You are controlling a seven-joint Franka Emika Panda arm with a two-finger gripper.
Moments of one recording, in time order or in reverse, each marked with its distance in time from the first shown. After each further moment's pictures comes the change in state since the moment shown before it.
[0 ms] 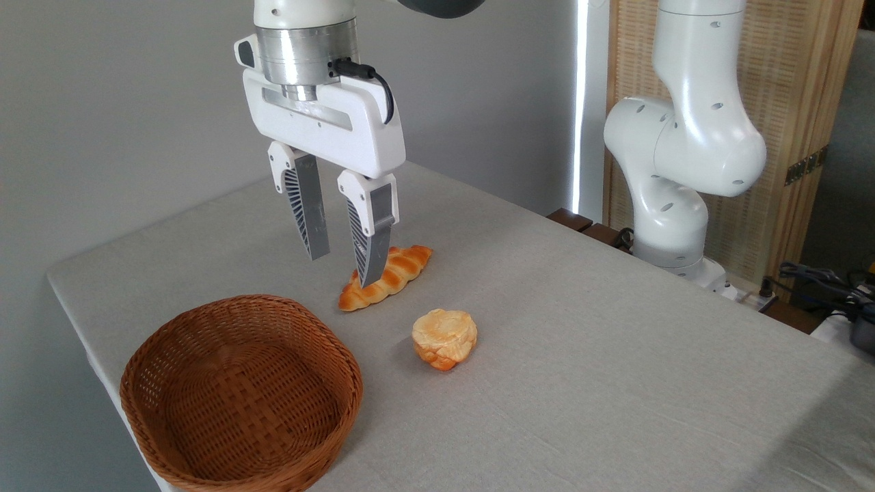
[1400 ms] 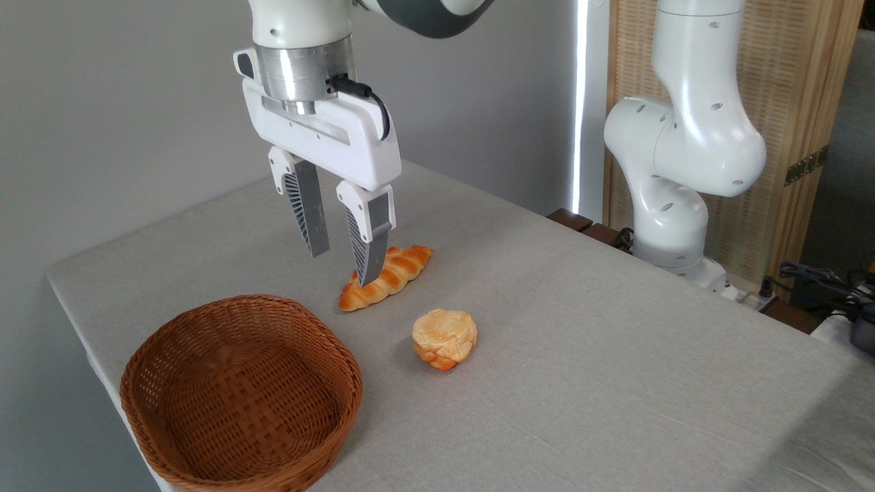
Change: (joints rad) arm -0.011 0.009 -0.009 -0.025 -0.061 -0.015 0.000
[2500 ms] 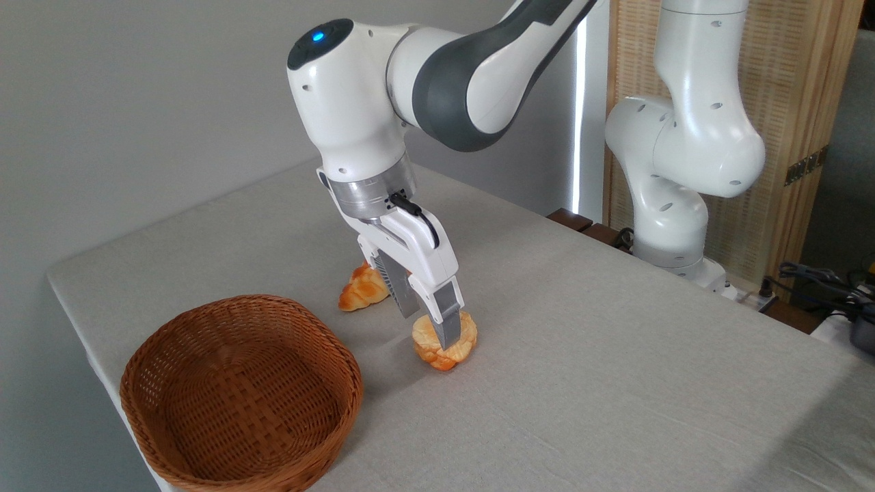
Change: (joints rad) arm -0.027 -0.031 0.038 -0.325 0.070 0.091 0.163
